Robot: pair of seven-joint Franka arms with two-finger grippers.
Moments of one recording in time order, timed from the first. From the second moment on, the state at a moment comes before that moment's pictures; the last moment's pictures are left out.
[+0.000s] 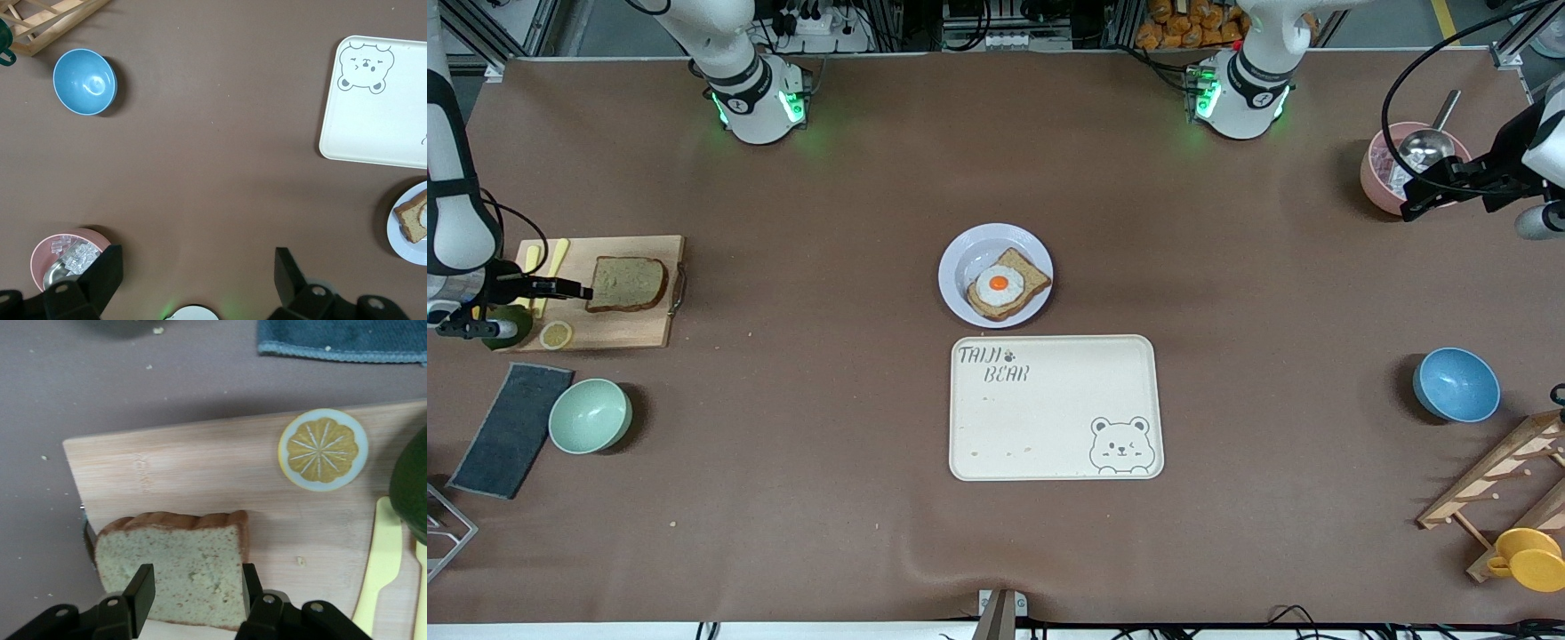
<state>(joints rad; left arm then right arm) 0.07 -0.01 -0.14 -1.53 0.02 1.45 -0.16 -0.51 0.40 -0.04 -1.98 0.08 2.07 -0.53</state>
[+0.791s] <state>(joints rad) 0.07 -0.01 -0.14 -1.53 0.02 1.45 -0.16 -0.57 0.46 -0.04 -2.03 0.10 2.15 -0.58</state>
